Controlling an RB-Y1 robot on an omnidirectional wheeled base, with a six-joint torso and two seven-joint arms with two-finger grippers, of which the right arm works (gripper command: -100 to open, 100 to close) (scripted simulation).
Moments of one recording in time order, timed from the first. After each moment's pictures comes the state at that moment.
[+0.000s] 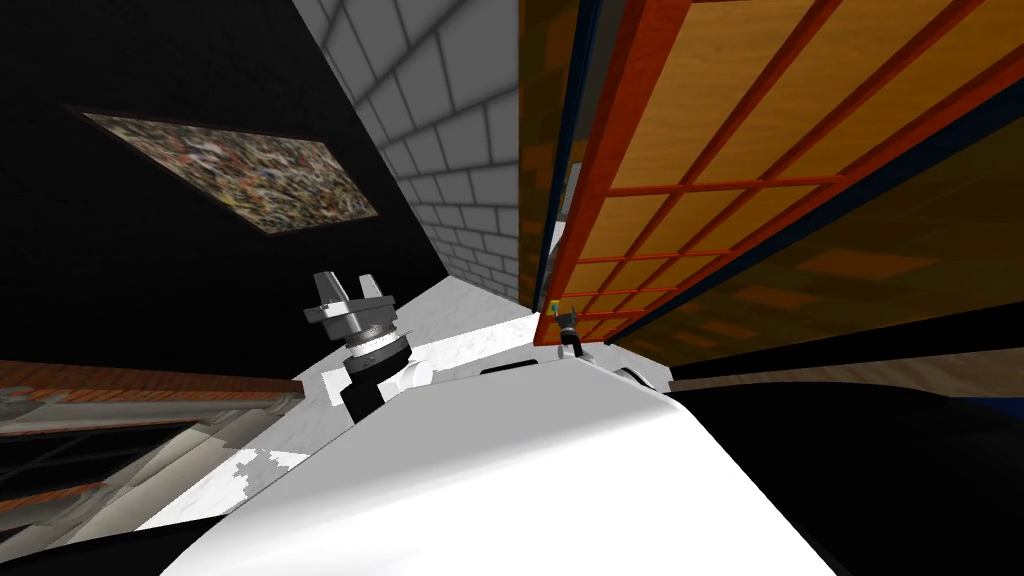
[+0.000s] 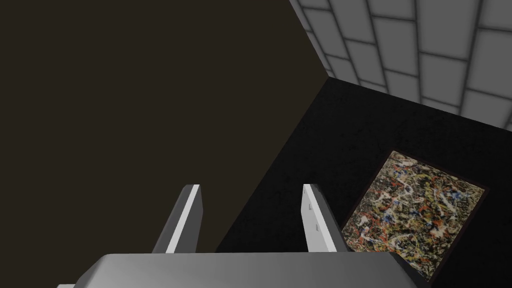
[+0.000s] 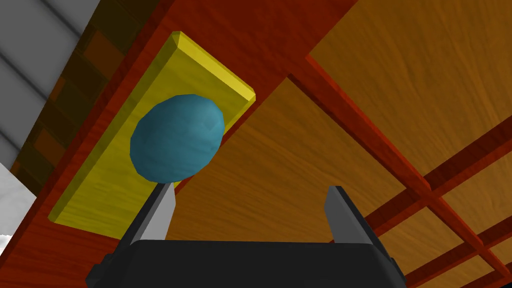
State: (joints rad) arm -0.11 -0.25 0.09 -0.58 -0.55 -0.90 -0.79
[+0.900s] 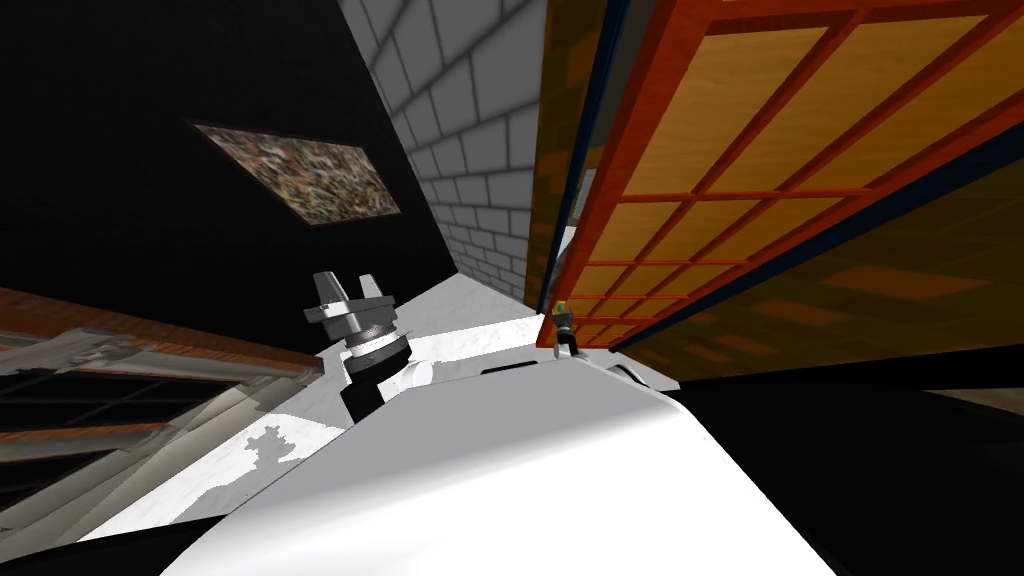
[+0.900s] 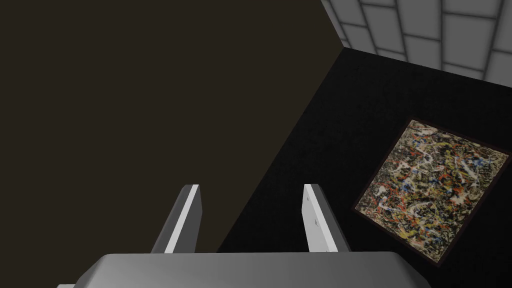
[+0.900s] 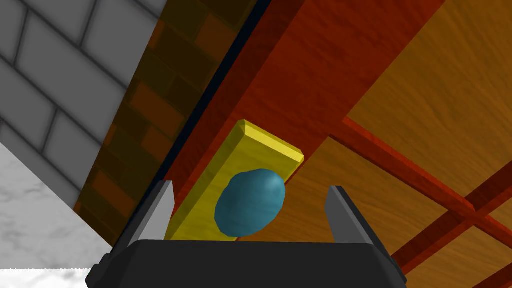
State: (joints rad) arm -0.14 -0.21 0.10 -0.55 -0.56 -0.92 -0.91
